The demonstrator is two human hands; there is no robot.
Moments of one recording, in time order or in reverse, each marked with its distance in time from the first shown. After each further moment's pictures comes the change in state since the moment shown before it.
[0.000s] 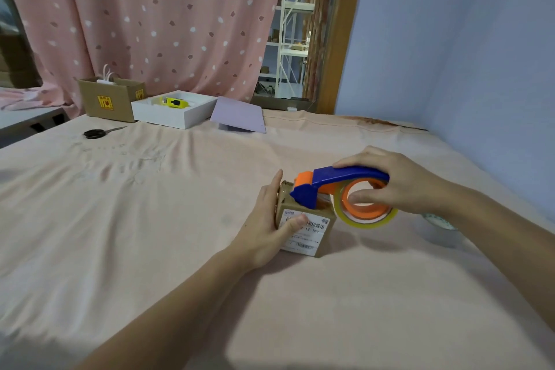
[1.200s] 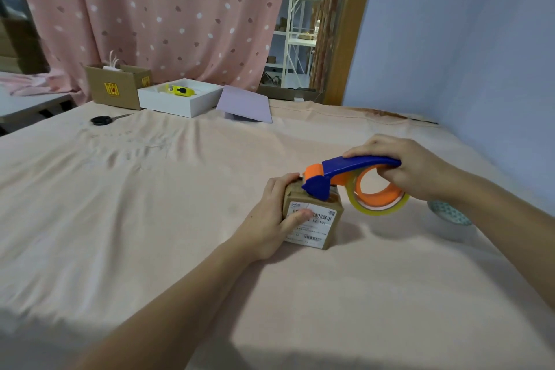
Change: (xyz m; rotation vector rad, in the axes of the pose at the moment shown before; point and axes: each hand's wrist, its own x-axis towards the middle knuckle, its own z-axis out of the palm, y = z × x) left_hand -0.002 -0.003 -0.001 0.082 -0.007 0.068; right_hand 0.010 0.017 -0.001 0.016 0.017 -0.034
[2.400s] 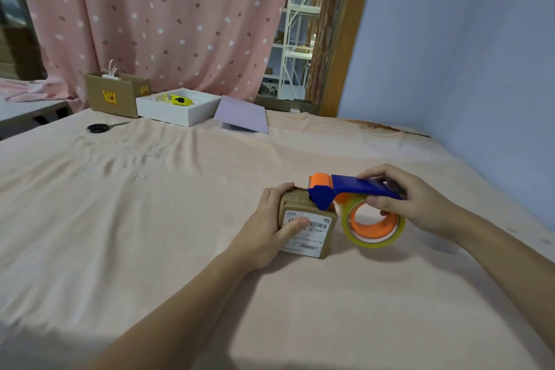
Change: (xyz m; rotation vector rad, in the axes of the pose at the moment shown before) left_hand 0.000 -0.001 0.001 0.032 0.039 -0.019; right_hand -0.036 0.002 0.022 0.421 0.059 0.245
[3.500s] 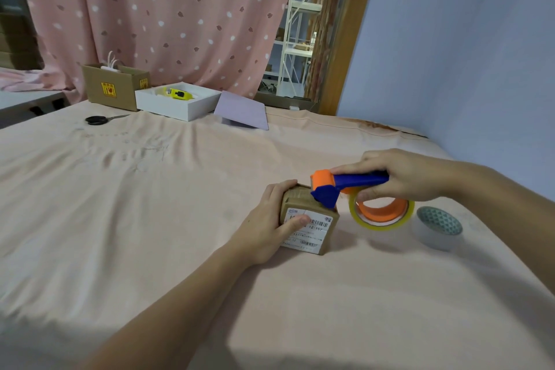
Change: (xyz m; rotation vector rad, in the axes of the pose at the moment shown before) left_hand -0.002 0.003 -0.001 -0.002 -0.027 0.015; right_hand 0.039 -0.053 -0.026 -0.698 -0.396 -0.142
